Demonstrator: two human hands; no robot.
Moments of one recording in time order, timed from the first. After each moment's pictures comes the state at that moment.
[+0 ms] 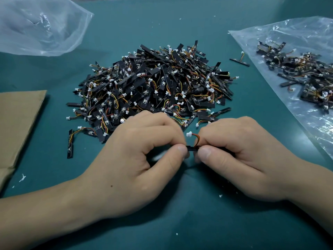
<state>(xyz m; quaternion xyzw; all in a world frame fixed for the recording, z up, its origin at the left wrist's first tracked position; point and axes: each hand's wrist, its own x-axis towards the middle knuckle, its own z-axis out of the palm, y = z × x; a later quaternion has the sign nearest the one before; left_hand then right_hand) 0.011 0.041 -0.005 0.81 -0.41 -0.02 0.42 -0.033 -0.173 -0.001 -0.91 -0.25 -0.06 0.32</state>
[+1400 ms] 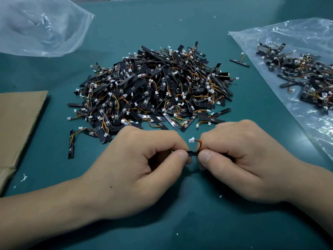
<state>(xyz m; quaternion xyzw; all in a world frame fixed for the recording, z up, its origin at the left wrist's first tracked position) 0.004 0.041 0.004 0.80 -0.40 -0.05 0.45 -0.034 -0.175 -0.004 -0.91 -0.28 -0.06 0.30</state>
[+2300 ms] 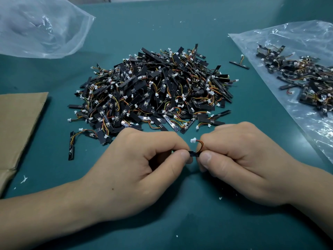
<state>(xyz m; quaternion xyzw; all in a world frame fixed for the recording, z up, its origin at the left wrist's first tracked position) 0.005 0.042 0.009 0.80 -0.40 -0.05 0.44 -0.035 -0.176 -0.002 -0.91 -0.27 -0.04 0.31</state>
